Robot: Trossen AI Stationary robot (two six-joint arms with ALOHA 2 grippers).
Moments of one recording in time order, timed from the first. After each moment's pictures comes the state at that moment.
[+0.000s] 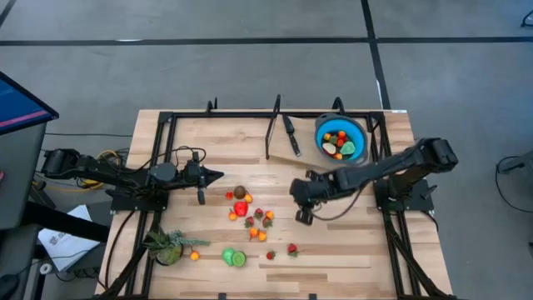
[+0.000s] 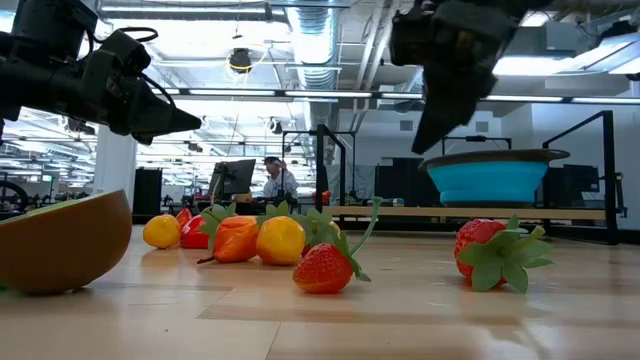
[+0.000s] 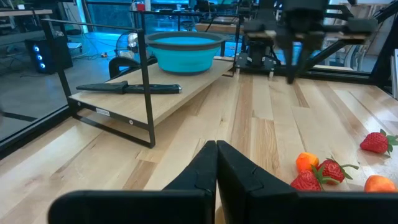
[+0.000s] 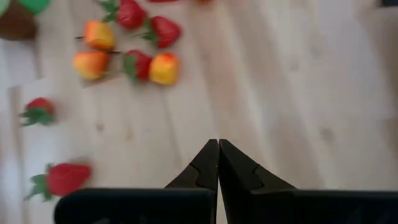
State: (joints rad) left arm -0.03 0.74 0.01 0.61 -0.29 -0.06; right arm 0.22 1.56 1.04 -0.53 0.16 0.46
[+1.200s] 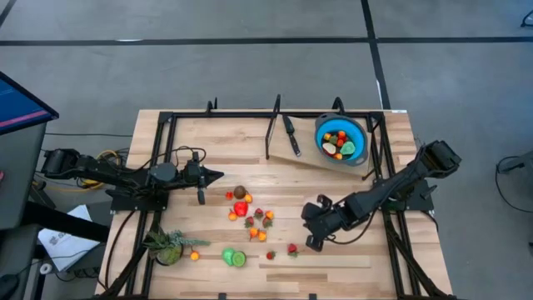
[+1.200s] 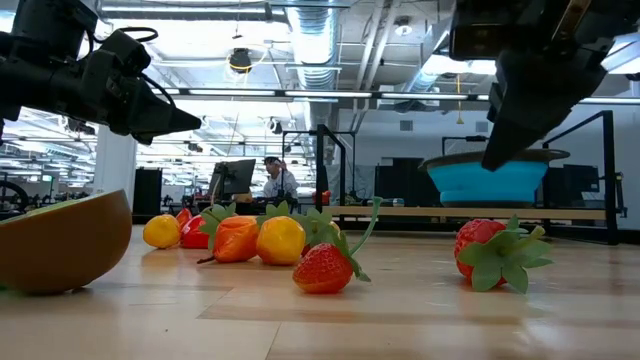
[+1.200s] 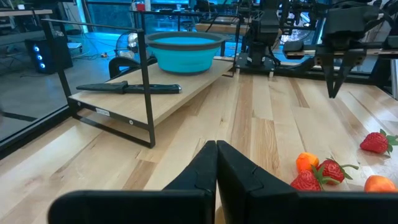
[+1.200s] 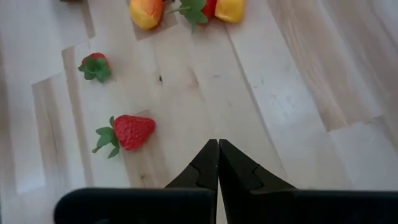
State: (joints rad) left arm -0.03 0.74 0.01 0.61 -0.29 -0.06; right arm 0.50 1.56 0.91 -0.41 0.27 0.78
